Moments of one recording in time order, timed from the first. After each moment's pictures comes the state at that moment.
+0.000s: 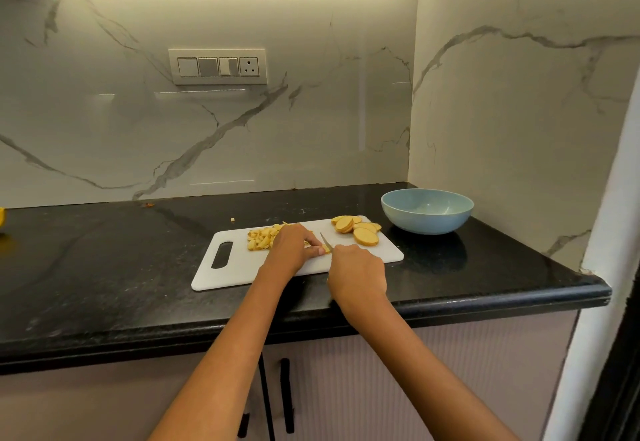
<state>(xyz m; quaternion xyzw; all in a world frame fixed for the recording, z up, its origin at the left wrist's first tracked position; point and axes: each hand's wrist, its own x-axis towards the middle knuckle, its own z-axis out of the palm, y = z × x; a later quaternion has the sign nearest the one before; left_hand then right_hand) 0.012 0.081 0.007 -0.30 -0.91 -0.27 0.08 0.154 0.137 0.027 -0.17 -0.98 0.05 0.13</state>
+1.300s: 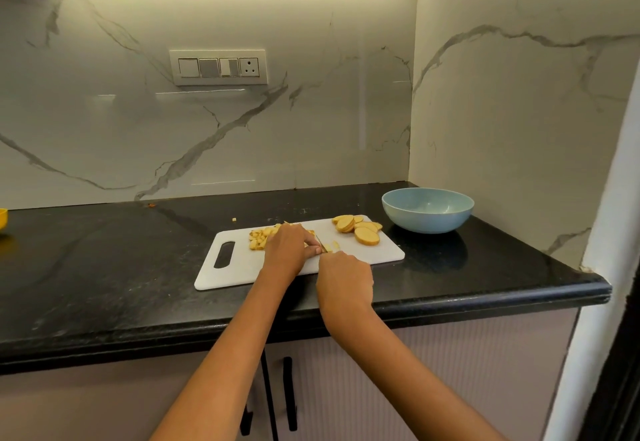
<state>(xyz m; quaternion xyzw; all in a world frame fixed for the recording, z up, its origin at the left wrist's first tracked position) 0.023 0.073 0.010 -0.28 -0.92 -0.23 0.13 0.151 0.117 0.018 -0.16 -0.98 0.02 0.14</state>
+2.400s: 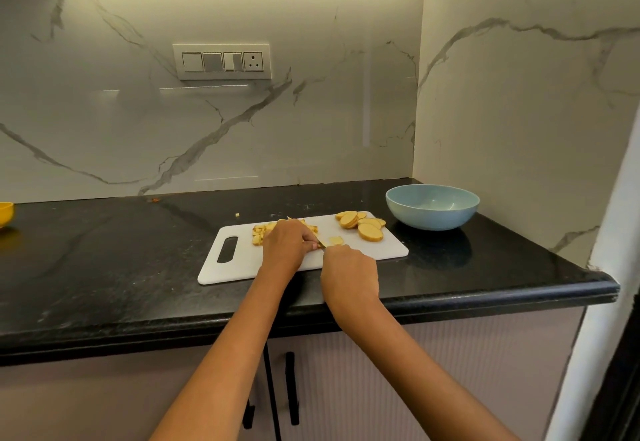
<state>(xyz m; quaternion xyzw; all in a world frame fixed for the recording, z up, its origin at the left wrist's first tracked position) 0.027 0.068 0.008 -0.26 -0.92 -0.26 0.16 0.156 0.121 0.026 -0.15 -0.98 0.03 0.13</state>
